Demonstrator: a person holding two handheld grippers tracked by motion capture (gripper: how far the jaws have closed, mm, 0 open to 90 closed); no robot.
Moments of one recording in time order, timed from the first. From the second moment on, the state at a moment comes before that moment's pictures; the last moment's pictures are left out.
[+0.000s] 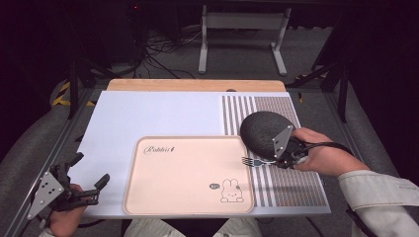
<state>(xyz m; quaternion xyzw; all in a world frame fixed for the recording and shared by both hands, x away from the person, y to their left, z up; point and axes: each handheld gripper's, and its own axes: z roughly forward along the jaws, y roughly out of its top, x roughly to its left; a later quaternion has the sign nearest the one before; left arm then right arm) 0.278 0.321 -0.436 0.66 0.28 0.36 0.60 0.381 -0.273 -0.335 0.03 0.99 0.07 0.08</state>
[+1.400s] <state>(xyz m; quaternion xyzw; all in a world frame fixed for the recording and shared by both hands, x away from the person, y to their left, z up) 0.277 0.322 -0.435 0.66 0.28 0.36 0.60 0.392 -0.201 -0.310 0.25 0.96 0.13 0.06</state>
